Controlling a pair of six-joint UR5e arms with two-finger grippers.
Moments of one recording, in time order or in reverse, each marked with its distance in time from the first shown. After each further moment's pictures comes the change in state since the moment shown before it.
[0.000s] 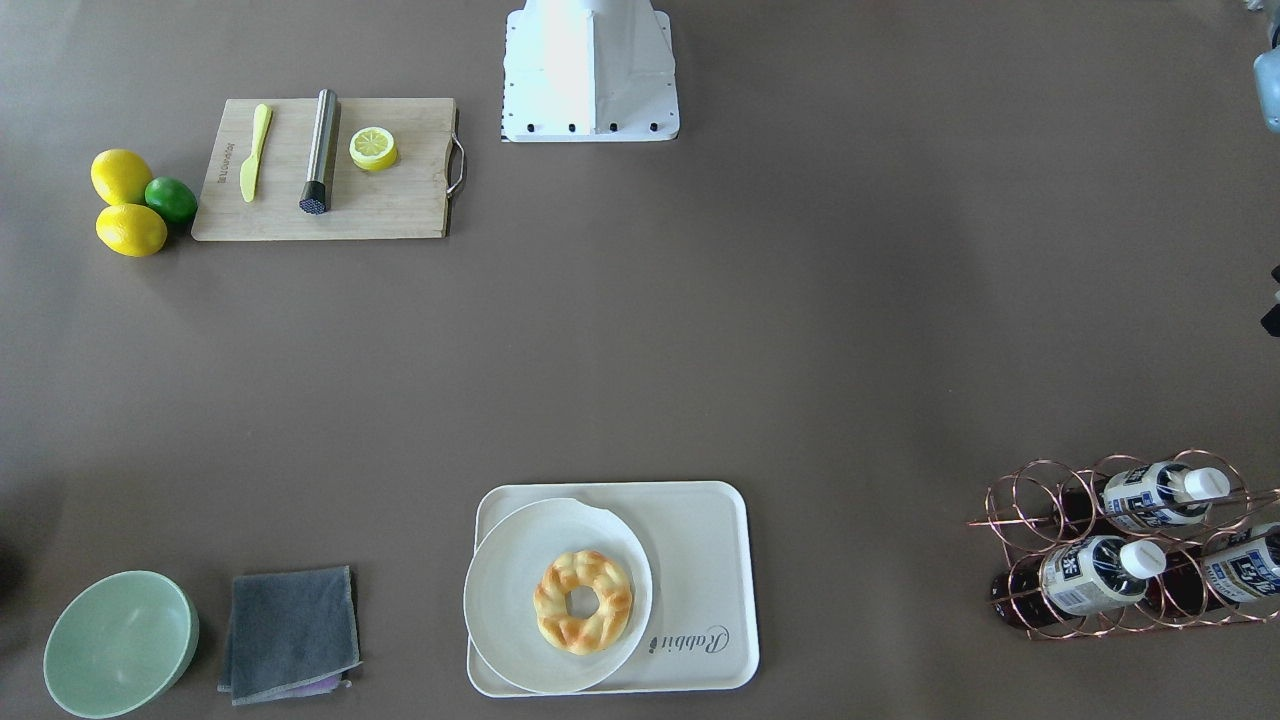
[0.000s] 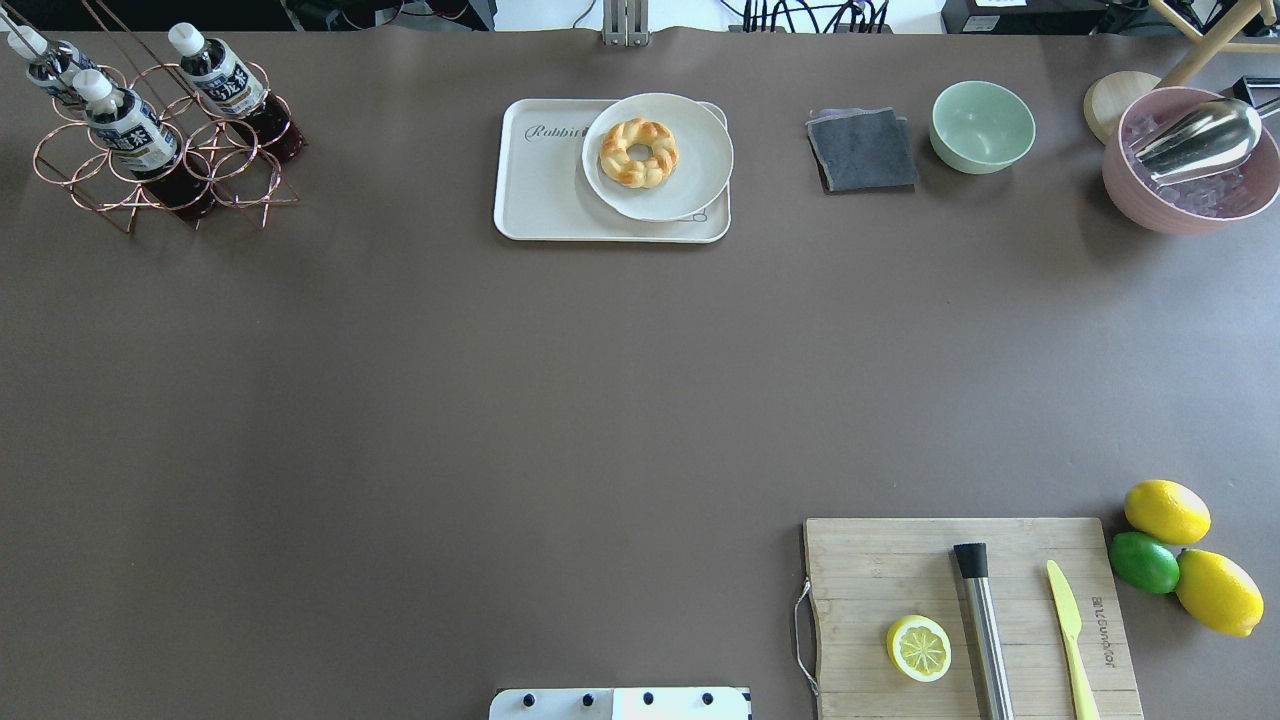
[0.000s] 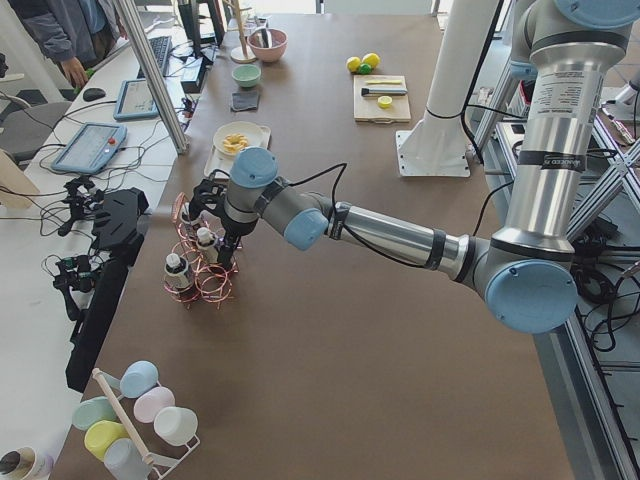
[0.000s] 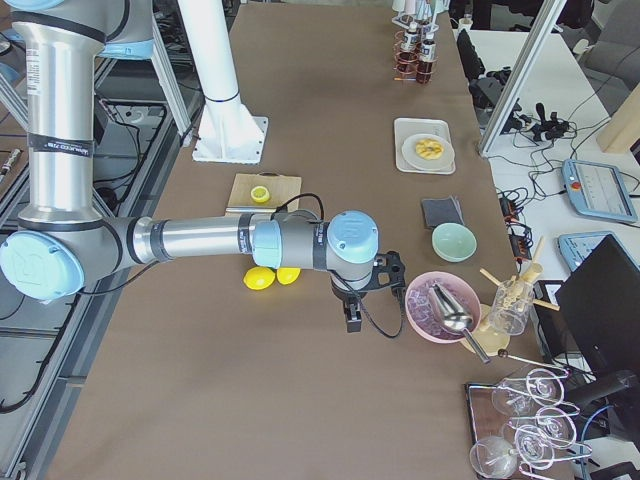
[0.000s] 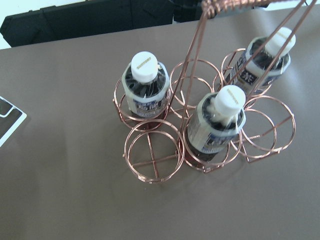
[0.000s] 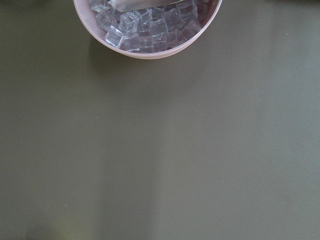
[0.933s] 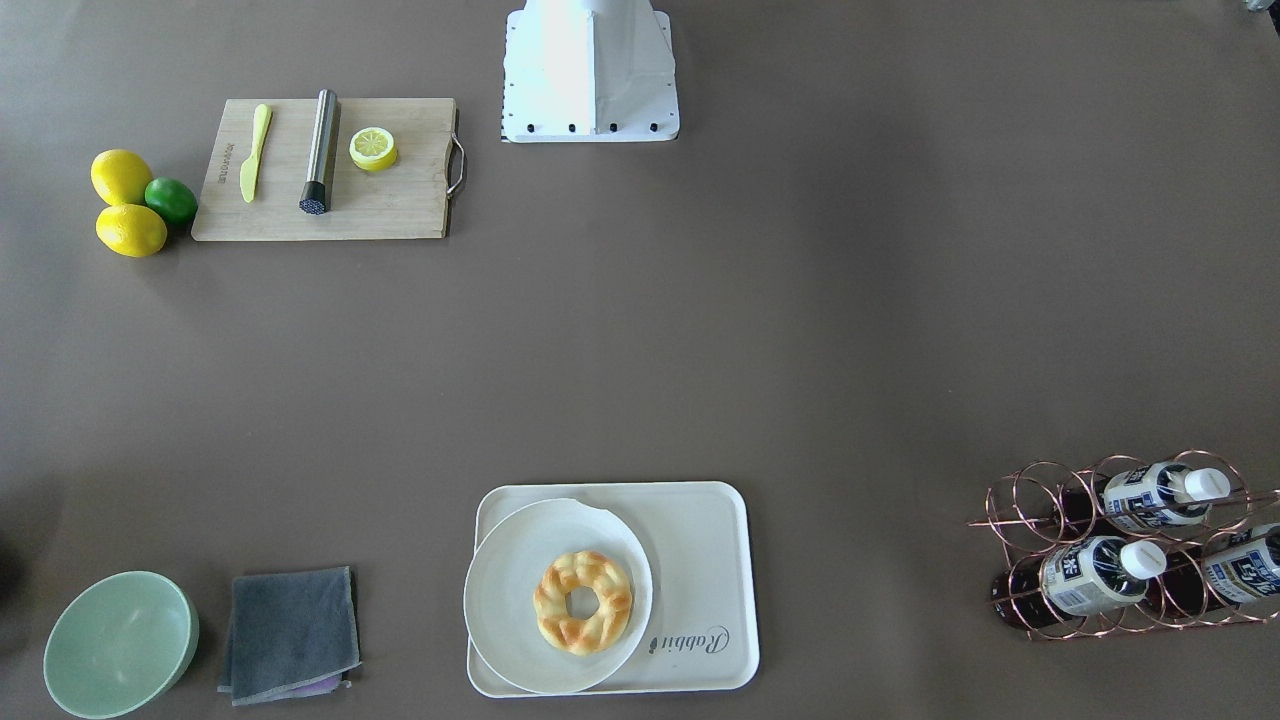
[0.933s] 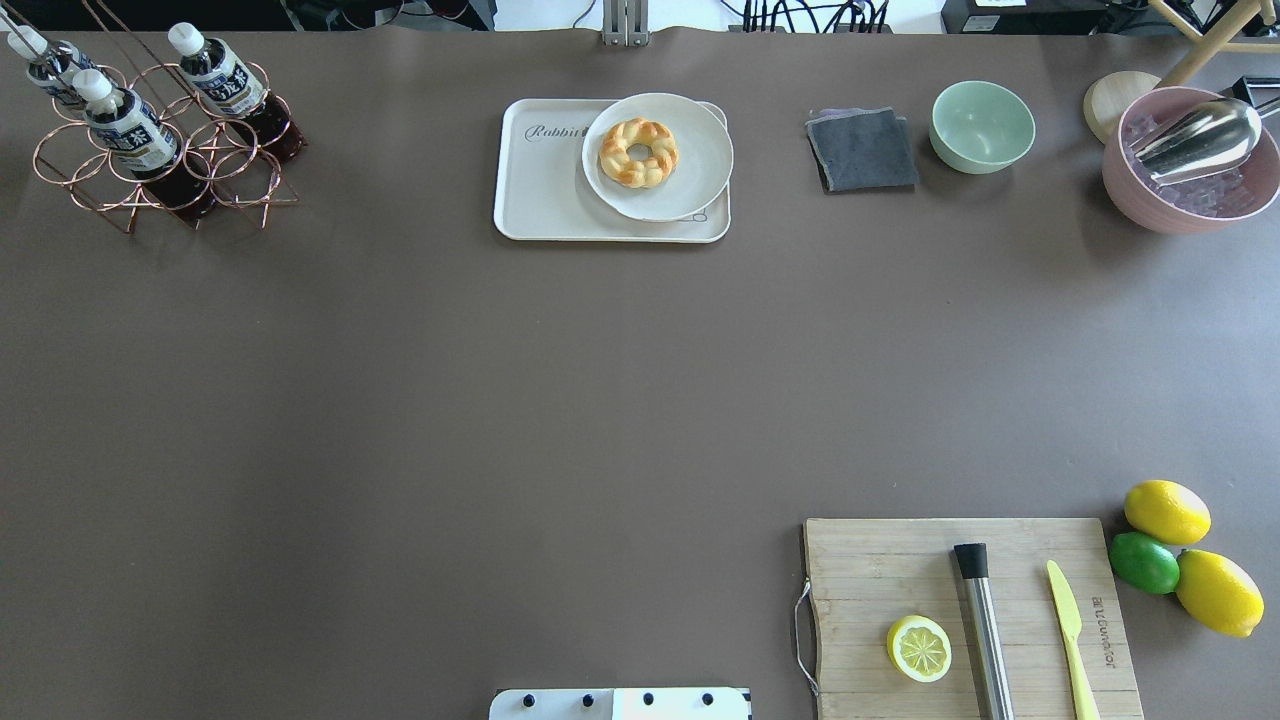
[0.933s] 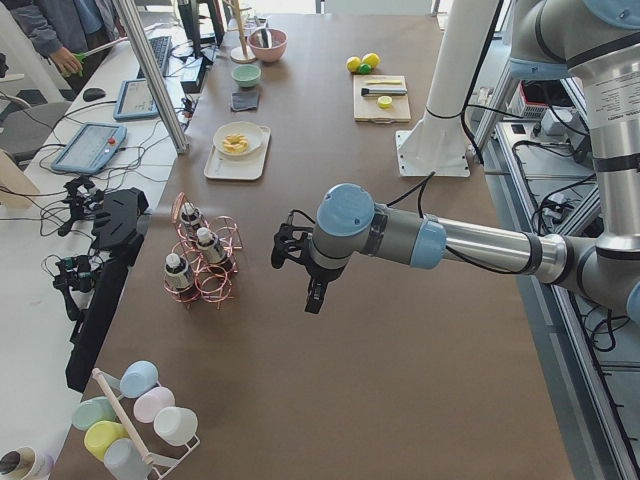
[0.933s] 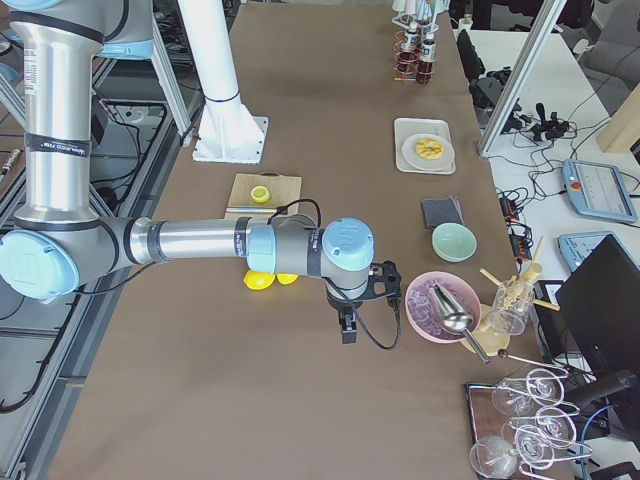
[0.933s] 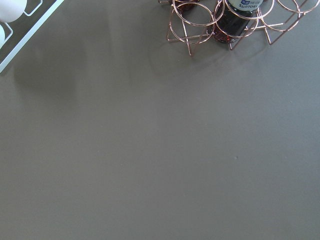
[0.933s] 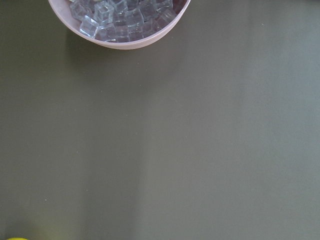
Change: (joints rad) left arm -0.201 0.390 -0.304 0.352 -0.149 0.407; right arm 0.020 -0.012 -0.005 -0.011 -0.042 -0.017
